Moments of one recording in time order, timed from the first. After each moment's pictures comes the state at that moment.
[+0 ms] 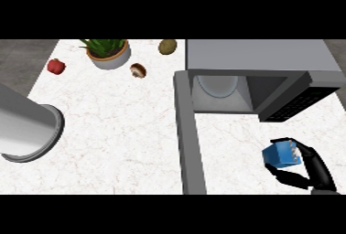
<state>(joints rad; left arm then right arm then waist) 1.22 0.05 0.00 -2.36 0.30 -0.31 -0.68 -0.10 -0.24 -0.32 -0.85 0.46 0.10 -0.95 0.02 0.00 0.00</state>
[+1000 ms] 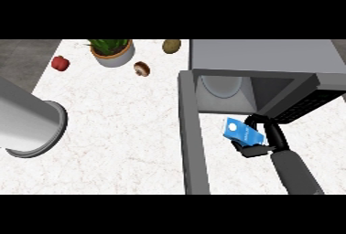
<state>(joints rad) 1.21 0.03 0.04 -2.33 0.32 -0.39 -0.69 -0.50 -0.17 -0.35 -0.38 0.56 -0.17 -1.04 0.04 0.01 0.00</state>
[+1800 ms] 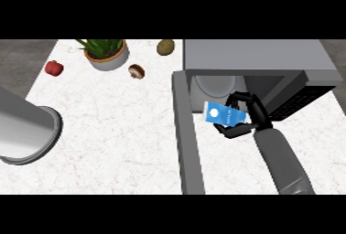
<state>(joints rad) 1.22 0.03 0.14 -2.27 0.39 -0.44 -0.67 -0.59 -0.08 -0.27 -0.57 0.52 -0.09 -0.95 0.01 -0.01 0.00</state>
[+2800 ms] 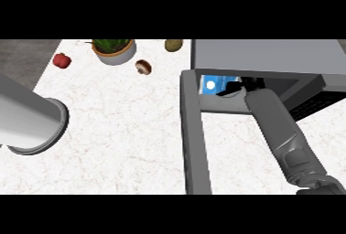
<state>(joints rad) 1.05 0.07 0.22 -2.17 0.43 -0.46 -0.60 -0.94 -0.12 -0.29 -0.38 0.58 -0.28 -0.61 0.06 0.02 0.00</state>
